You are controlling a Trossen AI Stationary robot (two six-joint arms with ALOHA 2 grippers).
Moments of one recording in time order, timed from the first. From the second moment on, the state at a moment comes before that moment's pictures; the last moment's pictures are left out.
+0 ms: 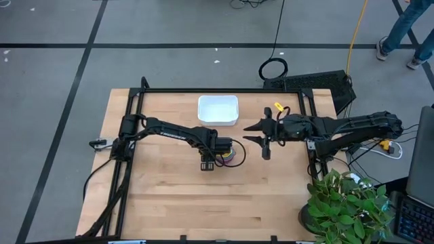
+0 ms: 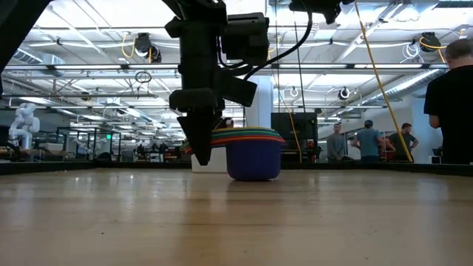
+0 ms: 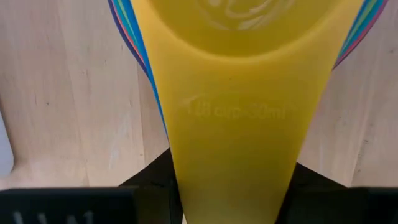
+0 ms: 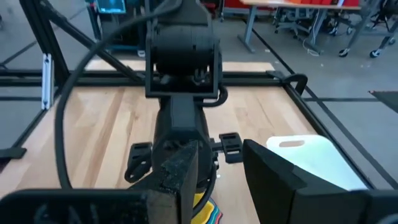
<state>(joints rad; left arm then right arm) -0.01 2.06 1.53 -0.93 -0.08 -0.01 0.08 1.03 0.88 -0.16 0.19 0.01</state>
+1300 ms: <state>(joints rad) 0.32 1.83 1.53 -0.86 -0.12 0.32 0.08 0.88 0.87 -0.20 0.19 0.02</state>
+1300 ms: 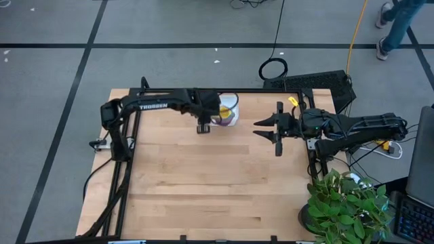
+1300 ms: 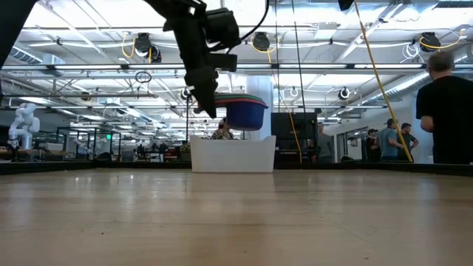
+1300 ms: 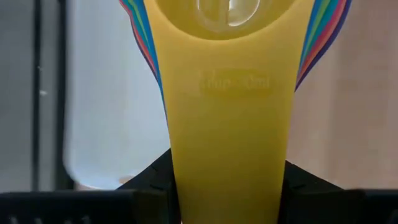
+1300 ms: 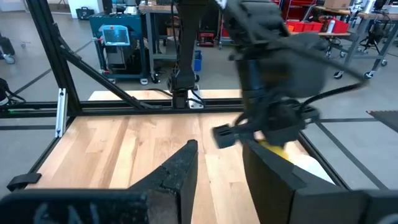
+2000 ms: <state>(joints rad) 0.51 1.93 1.53 -0.70 0.06 0.50 0.08 0.93 0.87 -0.20 0.19 0.04</state>
